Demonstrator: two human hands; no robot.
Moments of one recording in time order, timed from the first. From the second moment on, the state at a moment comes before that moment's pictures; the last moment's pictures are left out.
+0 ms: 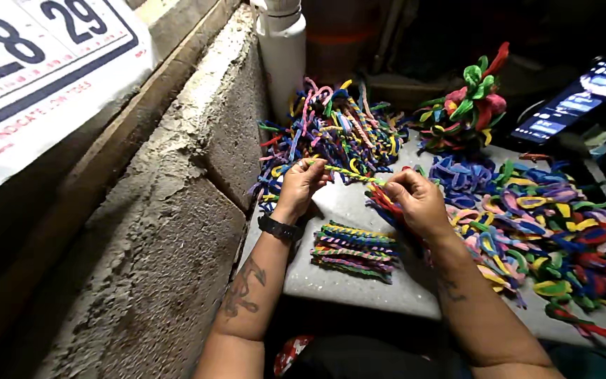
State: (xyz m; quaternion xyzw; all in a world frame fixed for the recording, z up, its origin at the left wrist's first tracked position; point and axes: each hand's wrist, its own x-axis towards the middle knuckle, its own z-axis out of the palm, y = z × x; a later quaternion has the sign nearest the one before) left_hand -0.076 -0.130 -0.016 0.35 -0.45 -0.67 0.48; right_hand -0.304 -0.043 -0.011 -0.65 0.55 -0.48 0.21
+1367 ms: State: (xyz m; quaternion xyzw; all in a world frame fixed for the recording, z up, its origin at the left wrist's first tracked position) left_hand -0.058 -0.127 -0.011 0.38 -0.62 -0.48 0.48; right_hand -0.305 -0.036 -0.014 -0.78 0.53 -0.15 0.29
